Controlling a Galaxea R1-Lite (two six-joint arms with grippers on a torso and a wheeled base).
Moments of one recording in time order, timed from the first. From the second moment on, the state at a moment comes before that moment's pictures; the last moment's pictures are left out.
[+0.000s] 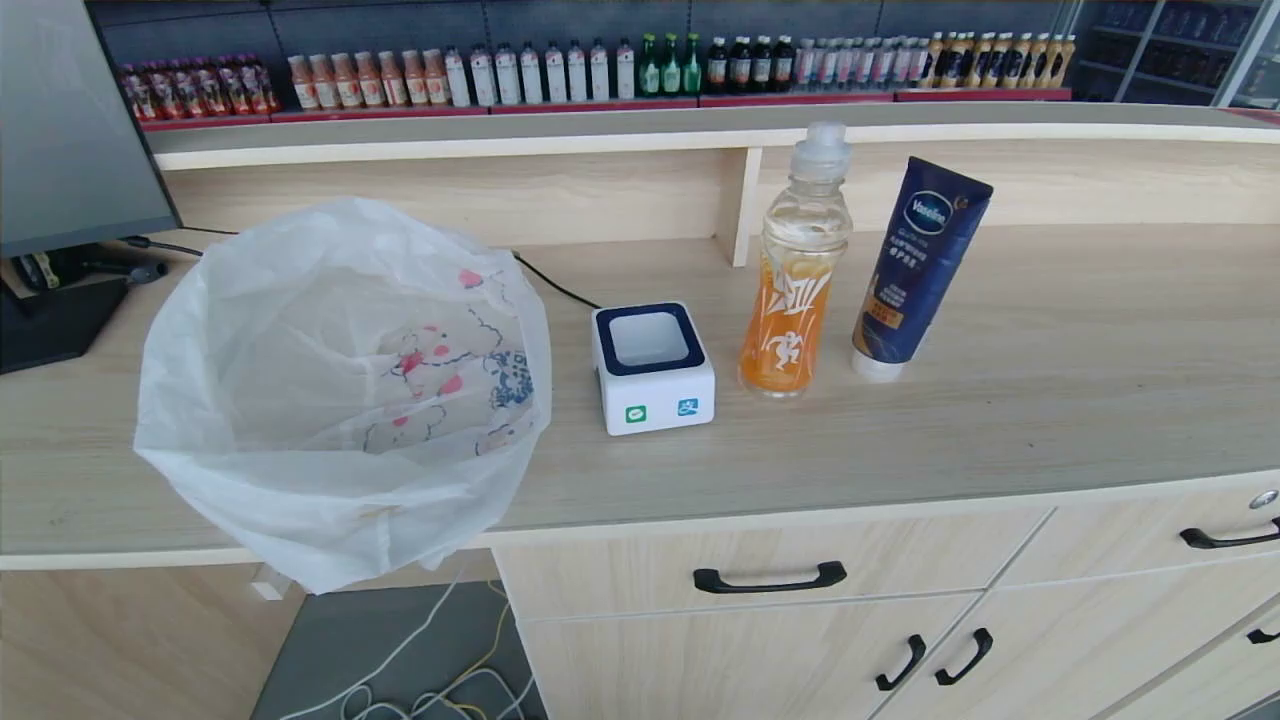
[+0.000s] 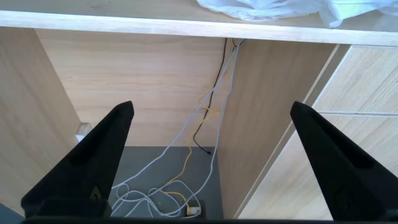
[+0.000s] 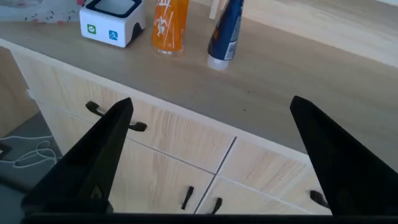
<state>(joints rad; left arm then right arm) 0.00 0.00 0.00 0.00 0.00 0.00 0.28 0.56 -0.46 -0.15 0.10 -0.27</state>
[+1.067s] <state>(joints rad) 0.00 0.00 0.00 0.00 0.00 0.00 0.65 1.15 -0.39 -0.88 -0.12 -0.31</state>
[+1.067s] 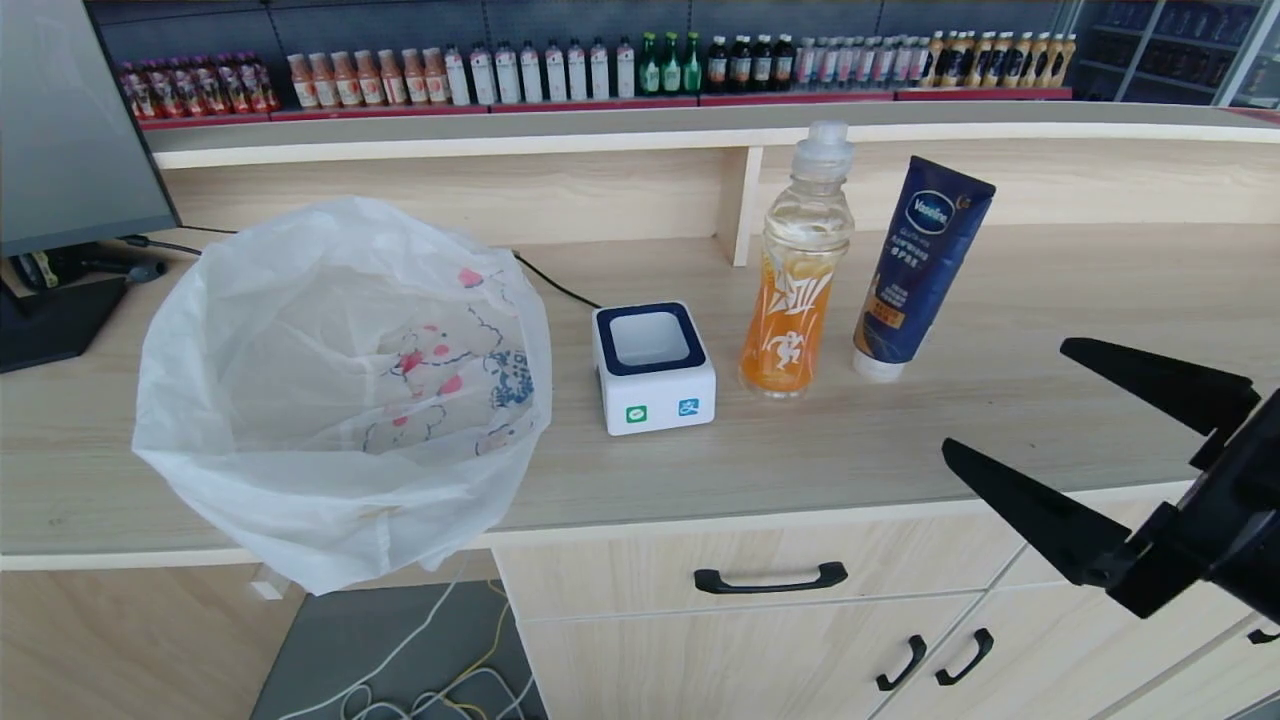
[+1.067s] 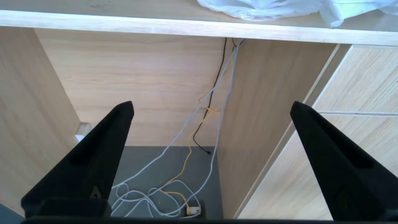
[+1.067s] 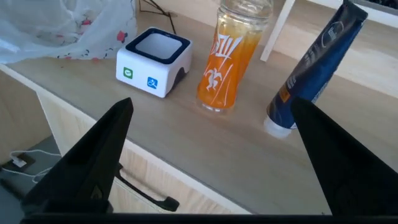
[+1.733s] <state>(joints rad) 0.00 0.00 0.00 0.00 0.00 0.00 0.76 1.43 -0.41 -1.15 -0.48 -0.16</state>
